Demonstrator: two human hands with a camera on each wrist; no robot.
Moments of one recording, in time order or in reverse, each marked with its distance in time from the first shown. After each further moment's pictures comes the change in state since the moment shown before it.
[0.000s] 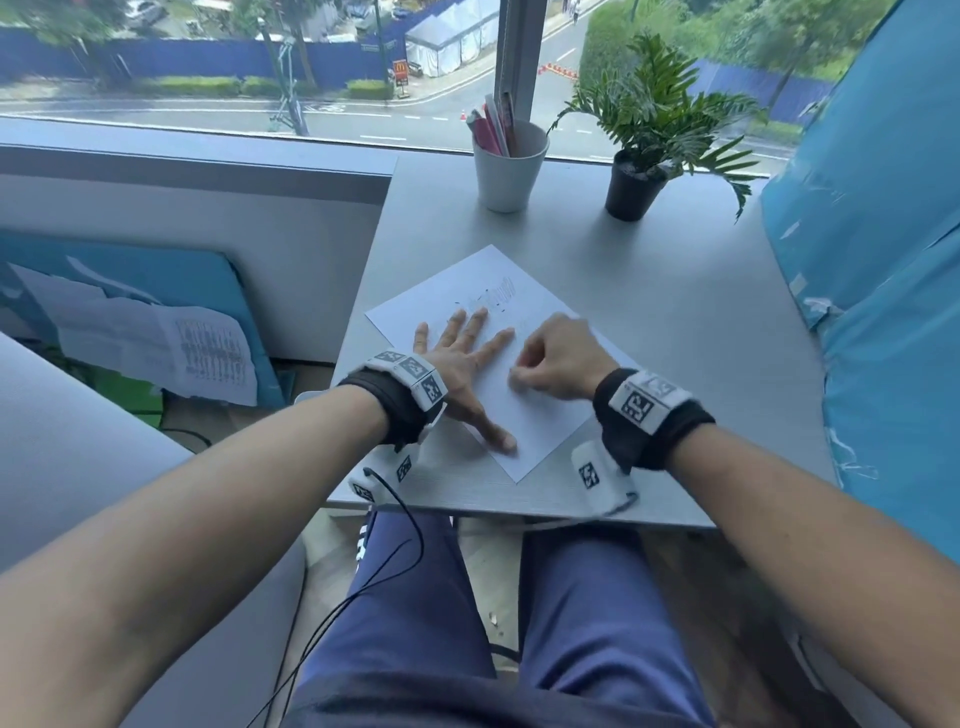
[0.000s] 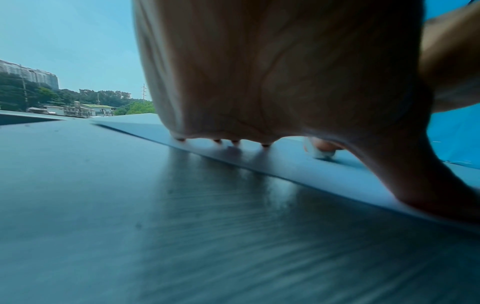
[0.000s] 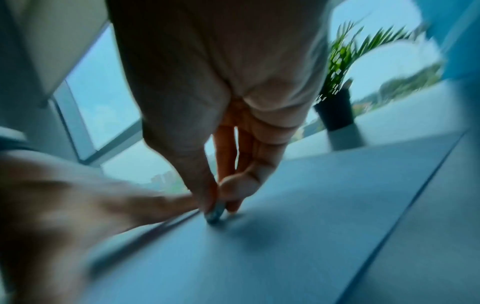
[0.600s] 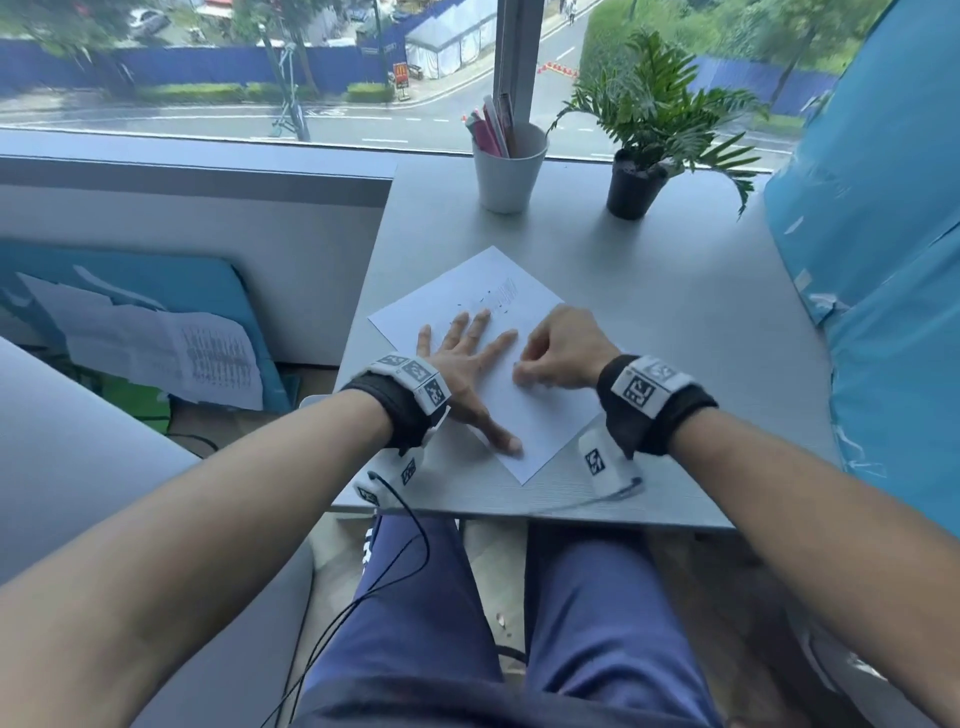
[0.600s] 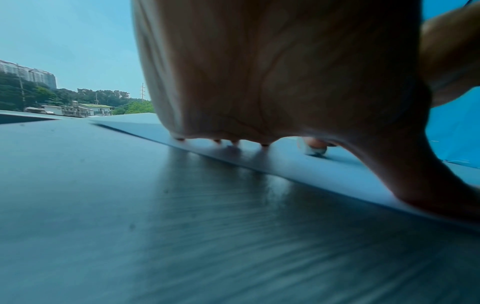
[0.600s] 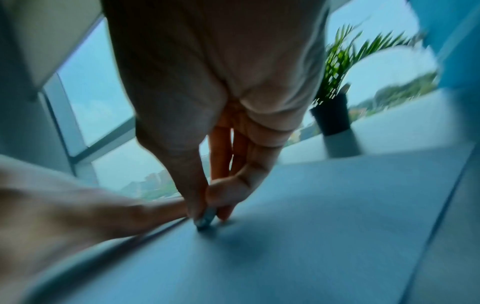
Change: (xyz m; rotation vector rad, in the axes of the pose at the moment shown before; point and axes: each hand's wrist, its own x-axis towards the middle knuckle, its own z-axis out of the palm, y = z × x) left_hand 0.000 0.000 0.000 -0.008 -0.008 0.005; right_hand 0.008 0.001 -0.008 0.048 -0.014 0.002
